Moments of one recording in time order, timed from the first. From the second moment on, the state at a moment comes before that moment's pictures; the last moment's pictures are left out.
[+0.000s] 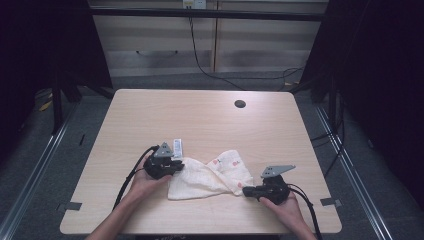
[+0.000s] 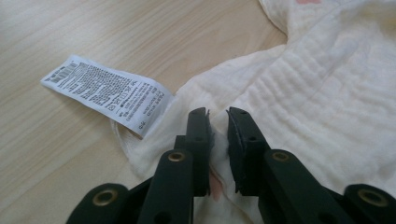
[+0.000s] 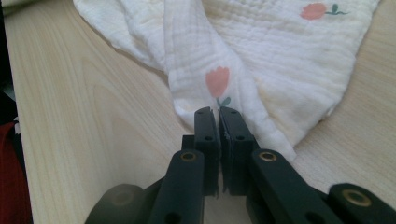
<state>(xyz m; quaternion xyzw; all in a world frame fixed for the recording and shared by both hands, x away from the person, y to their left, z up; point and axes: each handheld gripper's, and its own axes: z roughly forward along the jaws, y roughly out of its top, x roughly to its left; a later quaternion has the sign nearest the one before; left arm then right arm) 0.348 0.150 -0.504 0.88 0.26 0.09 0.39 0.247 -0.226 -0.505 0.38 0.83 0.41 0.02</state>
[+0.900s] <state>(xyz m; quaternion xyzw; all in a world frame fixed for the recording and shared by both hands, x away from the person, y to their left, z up) 0.349 0.168 -0.485 0.84 0.28 0.04 0.47 0.247 -0.227 -0.506 0.38 0.83 0.41 0.01</state>
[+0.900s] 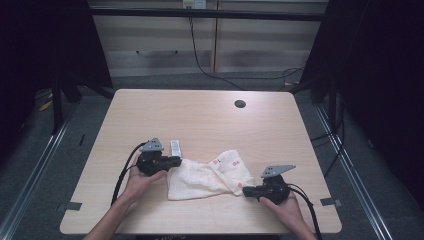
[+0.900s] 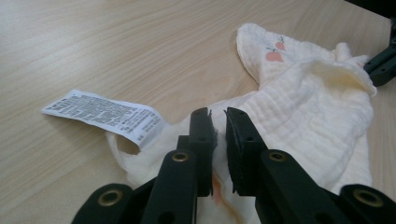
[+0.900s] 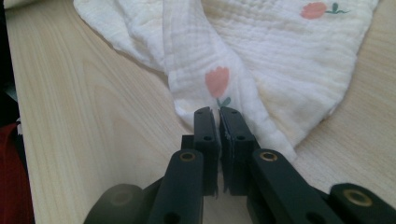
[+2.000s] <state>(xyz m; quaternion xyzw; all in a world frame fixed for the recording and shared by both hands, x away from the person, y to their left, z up) 0.352 0.201 -0.418 0.78 0.28 0.05 0.55 0.280 -0.247 -0.390 0.36 0.76 0.52 0.12</state>
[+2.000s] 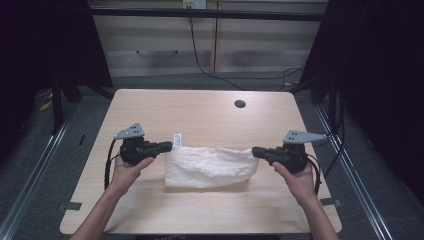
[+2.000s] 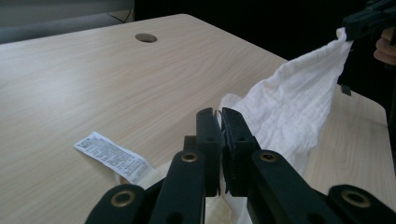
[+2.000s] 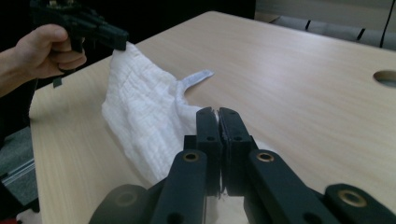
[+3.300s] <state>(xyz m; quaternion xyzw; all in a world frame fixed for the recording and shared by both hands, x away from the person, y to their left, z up) 0.402 0.187 -0.332 0.76 0.28 0.15 0.56 0.357 -0.251 -0.338 0.39 0.74 0.53 0.17</state>
